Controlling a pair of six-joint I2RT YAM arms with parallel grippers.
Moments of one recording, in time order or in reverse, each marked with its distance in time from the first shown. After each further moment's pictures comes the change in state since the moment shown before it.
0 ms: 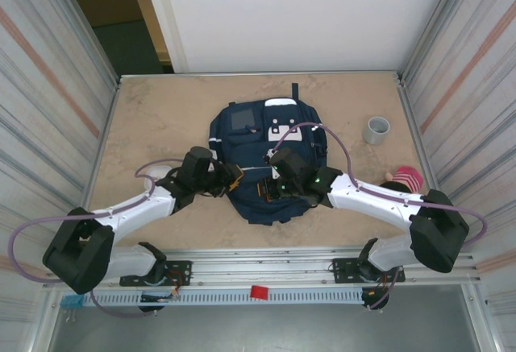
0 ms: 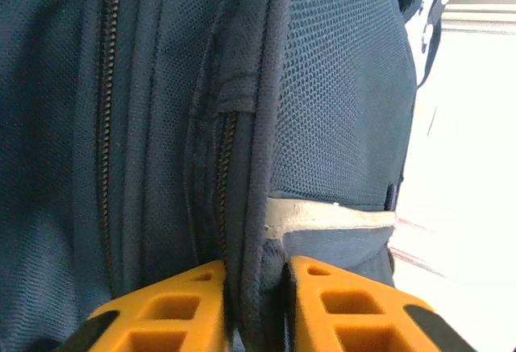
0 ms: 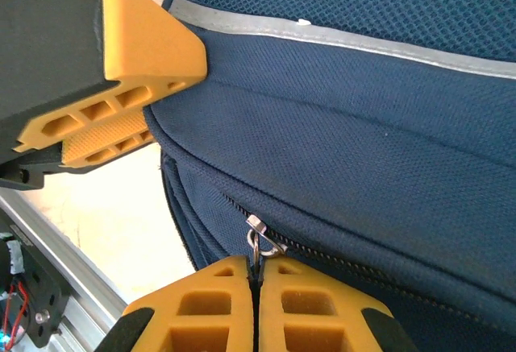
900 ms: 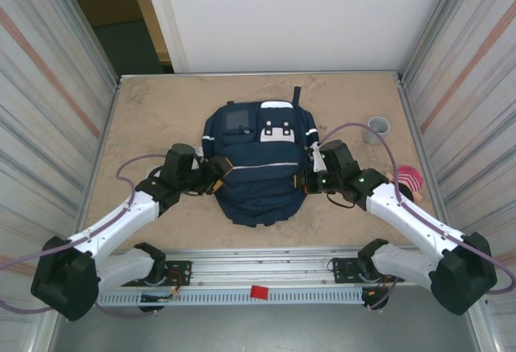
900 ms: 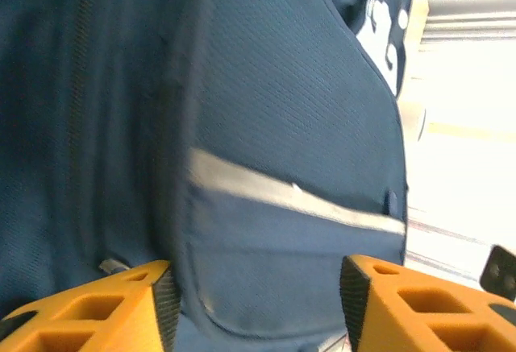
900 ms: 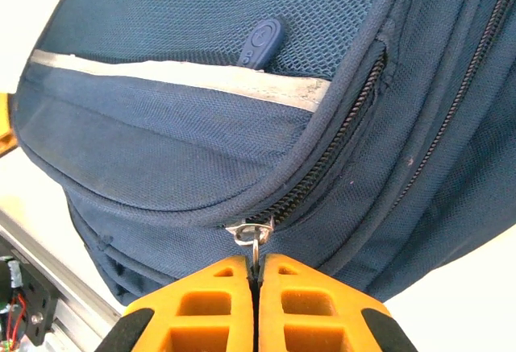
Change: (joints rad) left arm 0.059 -0.197 0.041 -0.230 0.013 0.139; right arm -0.344 -0.298 -0.151 -0.145 -0.165 -0.113
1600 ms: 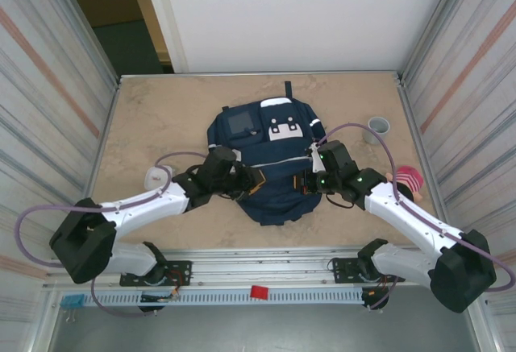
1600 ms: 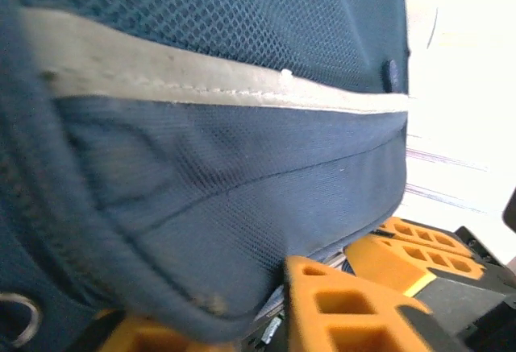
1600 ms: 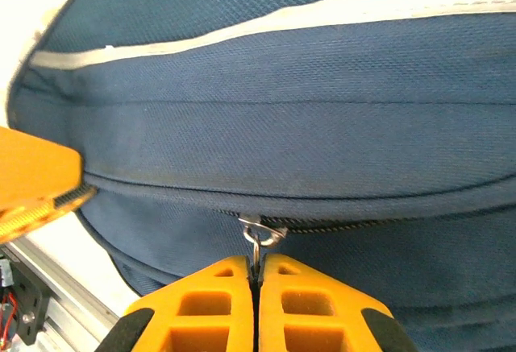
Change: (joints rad) left arm -0.243 0.249 0.095 0.171 -0.047 -0.145; right arm 0.011 0.011 0.000 -0.002 0.007 -0.005
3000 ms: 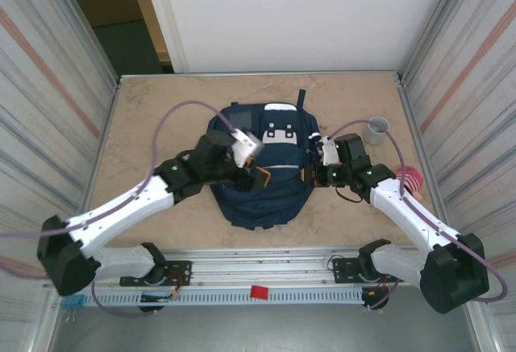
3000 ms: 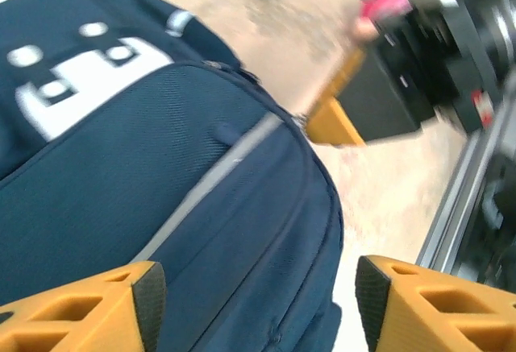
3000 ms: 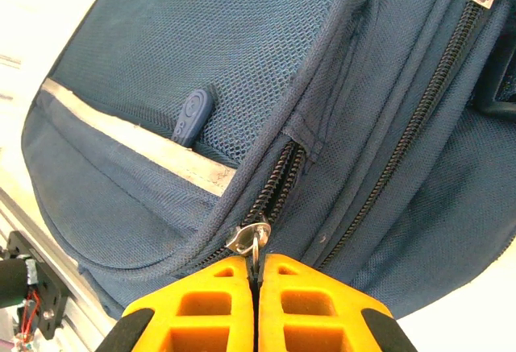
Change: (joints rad) left arm -0.072 -0.064 0.298 -0.368 -0.059 1.303; right arm -0.196 0.018 -0.010 0.029 -0.187 -0.127
